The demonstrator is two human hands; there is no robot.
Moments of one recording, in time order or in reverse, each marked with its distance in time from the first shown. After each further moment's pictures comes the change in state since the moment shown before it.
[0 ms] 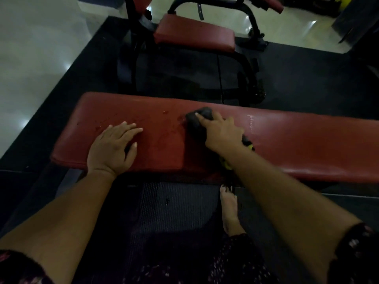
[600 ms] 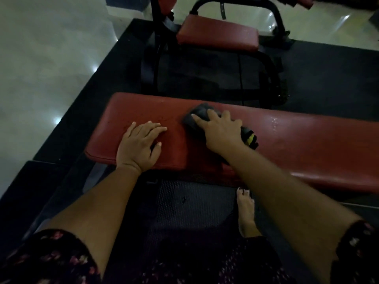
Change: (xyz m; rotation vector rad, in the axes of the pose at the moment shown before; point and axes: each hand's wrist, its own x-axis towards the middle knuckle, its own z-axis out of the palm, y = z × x) left_hand 0.001 0.001 -0.008 0.077 -0.060 -0.040; right_hand 0.006 -0.050 -0.005 -0.175 0.066 -0.246
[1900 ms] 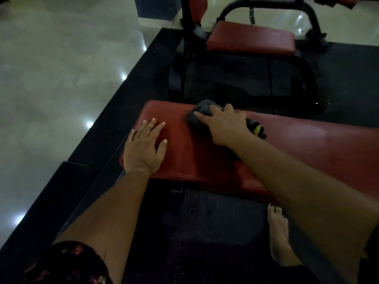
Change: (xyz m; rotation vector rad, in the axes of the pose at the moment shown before) left_hand -0.001 -0.062 -0.011 0.021 -0.043 -0.357; right_hand 0.068 -0.059 -0.025 -0.031 -0.021 -0.130
